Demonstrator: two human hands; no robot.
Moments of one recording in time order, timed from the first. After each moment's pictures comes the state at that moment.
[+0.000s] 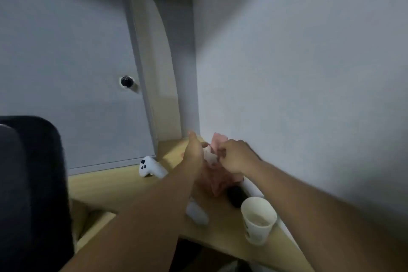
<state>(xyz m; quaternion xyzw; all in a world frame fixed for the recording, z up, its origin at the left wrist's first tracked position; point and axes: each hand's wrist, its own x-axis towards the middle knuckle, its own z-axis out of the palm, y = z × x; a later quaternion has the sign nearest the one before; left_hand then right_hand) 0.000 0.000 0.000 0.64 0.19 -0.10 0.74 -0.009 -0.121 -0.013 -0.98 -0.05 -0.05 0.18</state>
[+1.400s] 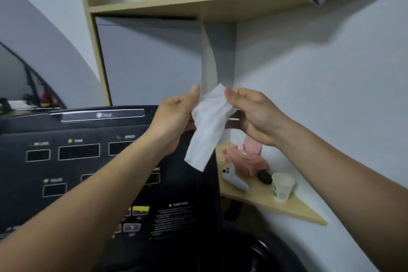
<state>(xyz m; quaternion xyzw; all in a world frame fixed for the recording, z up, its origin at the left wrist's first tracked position) -0.265 0.232 0.189 0.65 -0.18 0.06 0.73 -0.265 0.048 0.198 -0.64 -0.22 -0.01 0.73</state>
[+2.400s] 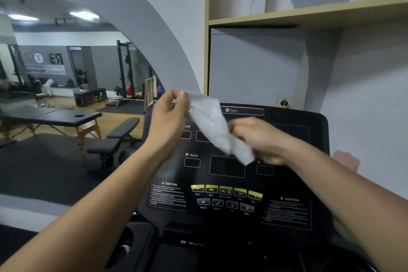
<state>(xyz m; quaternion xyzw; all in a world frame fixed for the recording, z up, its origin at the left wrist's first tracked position) -0.342 0.470 0.178 0.69 -0.08 0.39 0.60 -0.310 0.276 0.184 -0.82 -0.26 0.09 0.51</state>
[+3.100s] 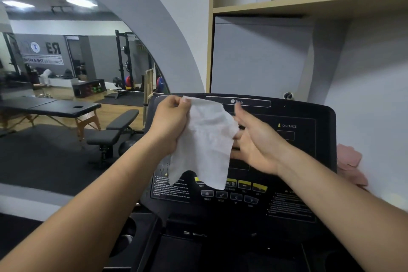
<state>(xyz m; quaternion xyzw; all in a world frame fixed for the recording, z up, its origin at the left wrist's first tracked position) -0.334 0.483 0.168 0.70 0.07 0.27 0.66 -0.323 0.295 0.161 -0.60 -0.19 0.25 0.73</state>
